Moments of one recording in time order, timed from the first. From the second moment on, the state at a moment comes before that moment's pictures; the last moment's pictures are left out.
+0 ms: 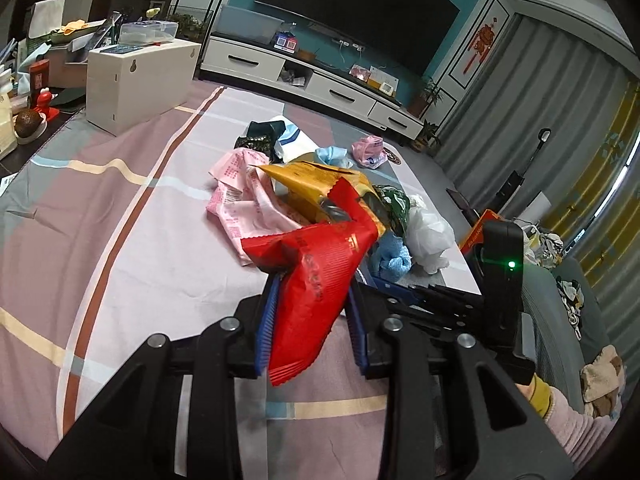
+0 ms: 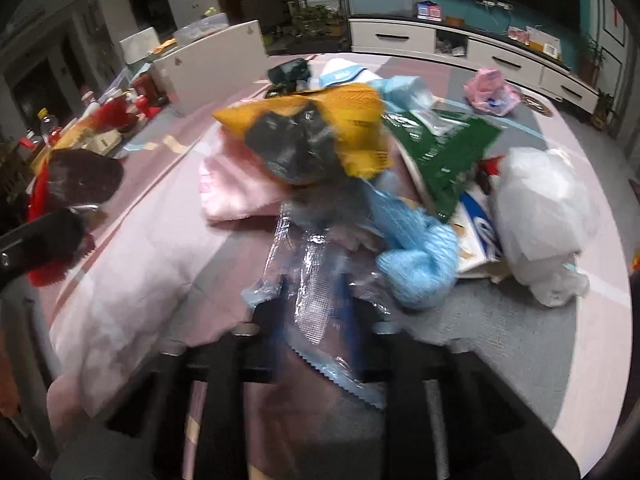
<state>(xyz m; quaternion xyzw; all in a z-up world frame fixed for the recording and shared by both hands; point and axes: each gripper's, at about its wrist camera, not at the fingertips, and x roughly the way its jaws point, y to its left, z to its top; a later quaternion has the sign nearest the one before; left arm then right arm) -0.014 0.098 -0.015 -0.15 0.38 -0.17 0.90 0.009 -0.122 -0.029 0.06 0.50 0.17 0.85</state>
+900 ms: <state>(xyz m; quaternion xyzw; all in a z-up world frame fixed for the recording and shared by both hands) -0.015 -0.054 0.046 -0.02 0.34 -0.30 0.89 -0.121 -0.327 0.056 0.27 0.39 0.11 0.87</state>
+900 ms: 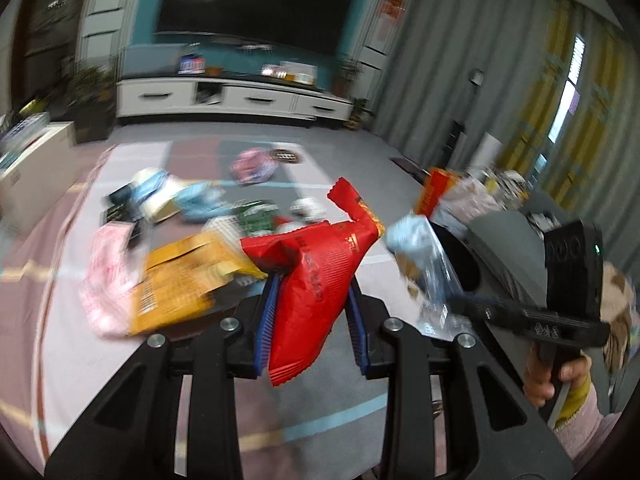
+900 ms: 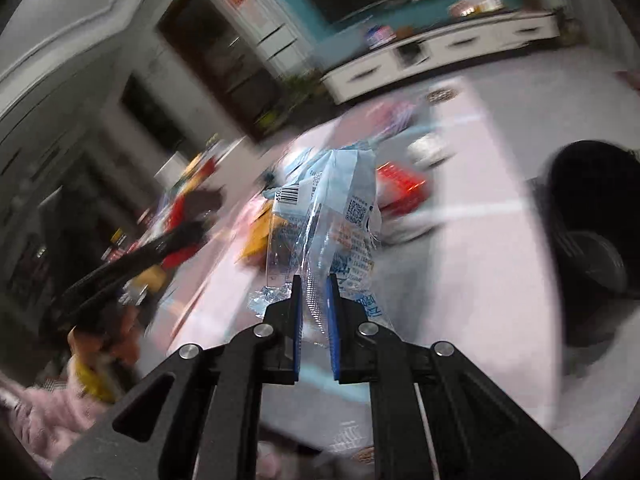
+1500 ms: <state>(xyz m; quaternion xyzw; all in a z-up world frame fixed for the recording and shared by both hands) 0.051 -0.332 -0.002 0.06 0.40 -0.43 0.81 -0.152 -0.475 -0.006 0.31 0.36 -0.13 0.87</state>
